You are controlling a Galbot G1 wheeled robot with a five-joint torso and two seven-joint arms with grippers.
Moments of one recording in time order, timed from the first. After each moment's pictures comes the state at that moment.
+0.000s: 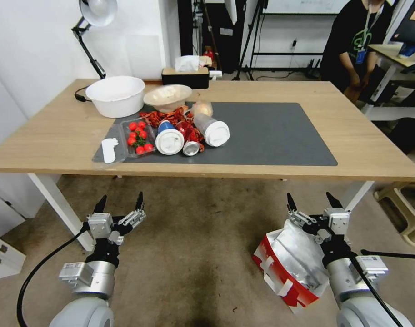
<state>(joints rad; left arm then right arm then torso) 1.72 -1.47 -0.62 -2.23 -0.27 -0.03 0.01 -1.74 1.36 0.63 2.33 0.18 -0.12 0.06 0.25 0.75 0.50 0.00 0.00</state>
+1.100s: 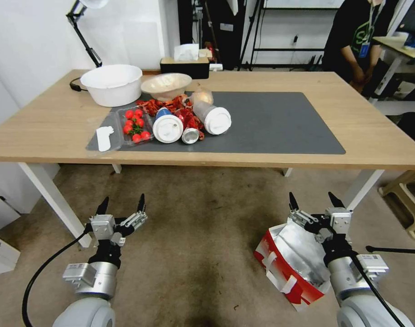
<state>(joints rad) 1.72 -1.47 -0.61 -2.20 -0.26 -0.05 0.02 -1.73 1.35 0.63 2.31 0.18 -0.12 0.07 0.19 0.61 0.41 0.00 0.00</state>
